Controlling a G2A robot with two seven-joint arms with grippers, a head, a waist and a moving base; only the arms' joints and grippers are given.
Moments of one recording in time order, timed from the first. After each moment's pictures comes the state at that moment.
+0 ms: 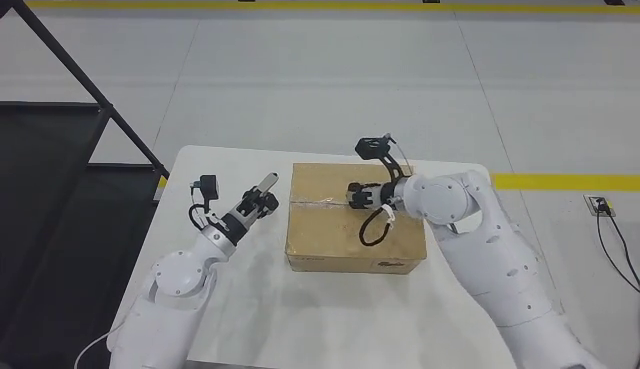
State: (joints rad) left arm 0.97 -1.25 -1.33 -1.40 -0.11 -0.16 -0.46; right arm -0.54 -1.33 1.11 -1.28 -0.58 0.00 1.09
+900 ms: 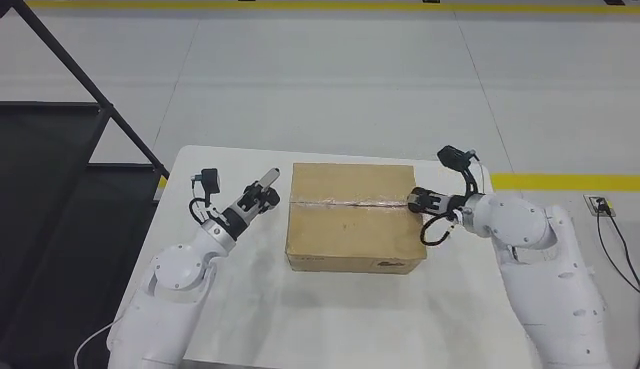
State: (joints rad) left arm 0.94 -1.25 -1.33 -1.38 -0.11 -0.17 -0.49; right arm -0.80 -1.23 1.47 -1.44 -0.55 0.06 1.07
